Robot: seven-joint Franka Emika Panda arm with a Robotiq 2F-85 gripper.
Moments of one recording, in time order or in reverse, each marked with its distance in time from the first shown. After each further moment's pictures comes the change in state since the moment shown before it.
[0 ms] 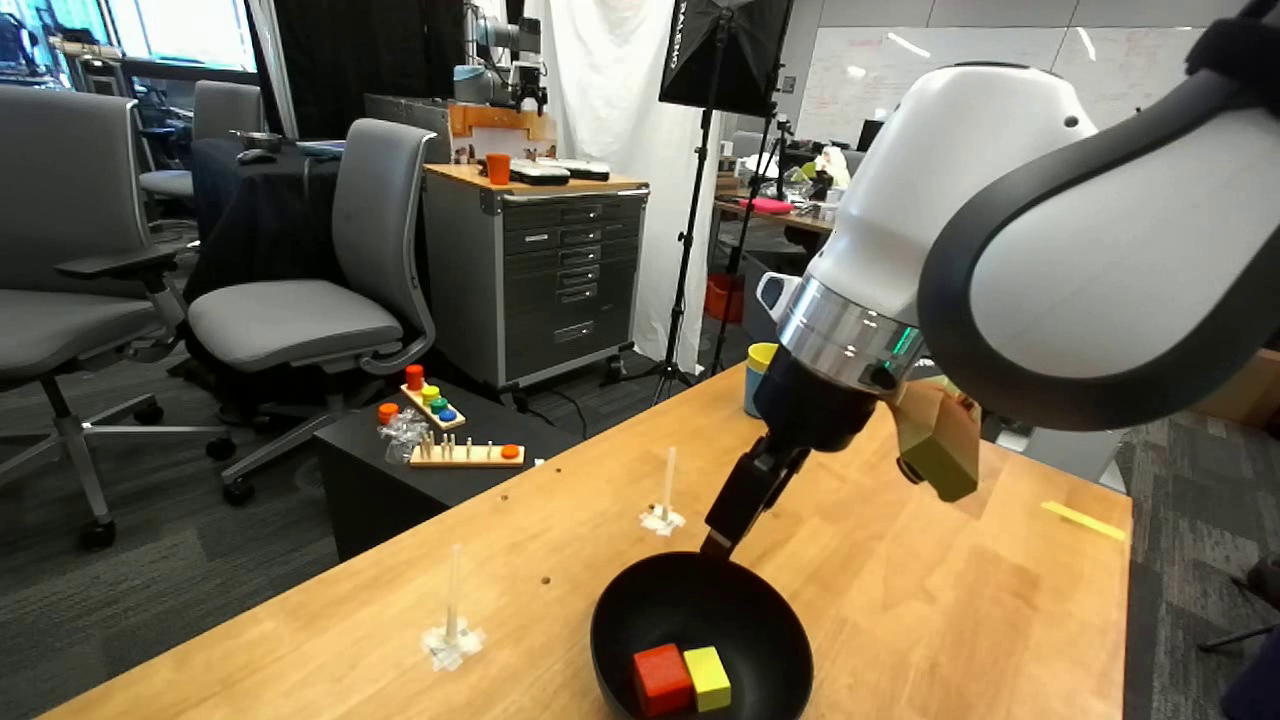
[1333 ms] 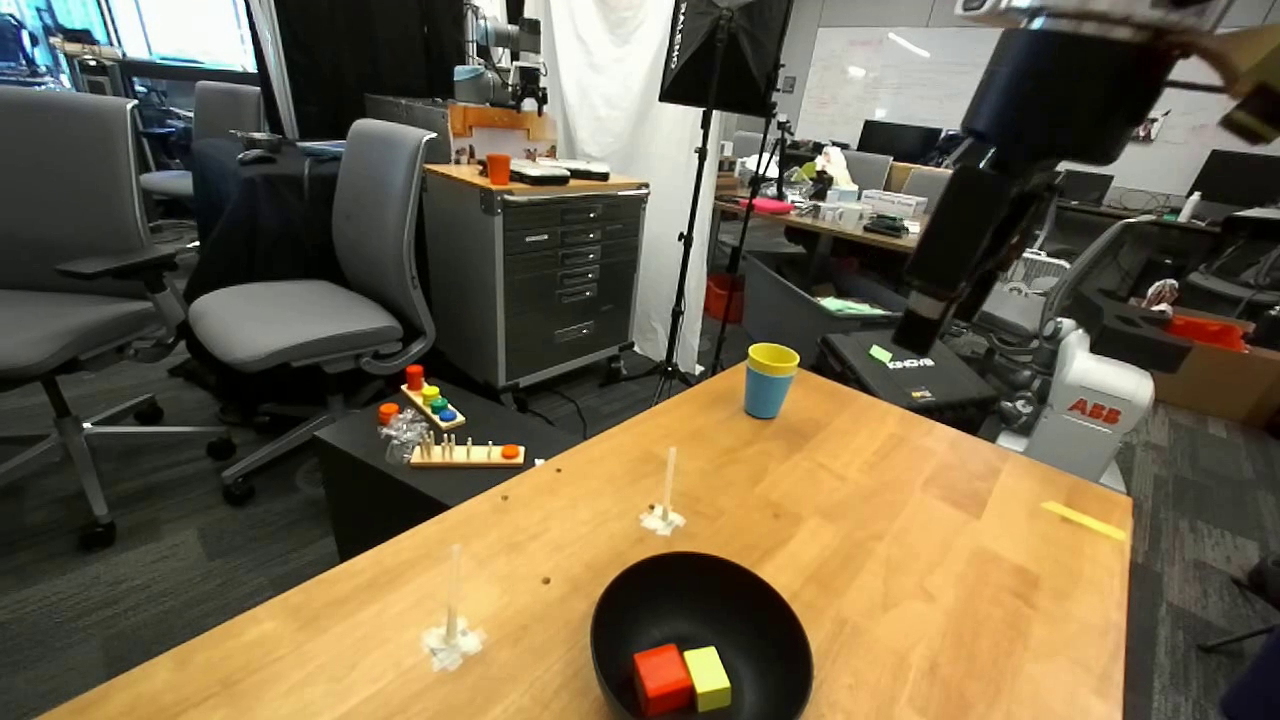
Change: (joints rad) arm 0.153 -0.552 -0.206 -0.117 -0.147 -0.522 0.269
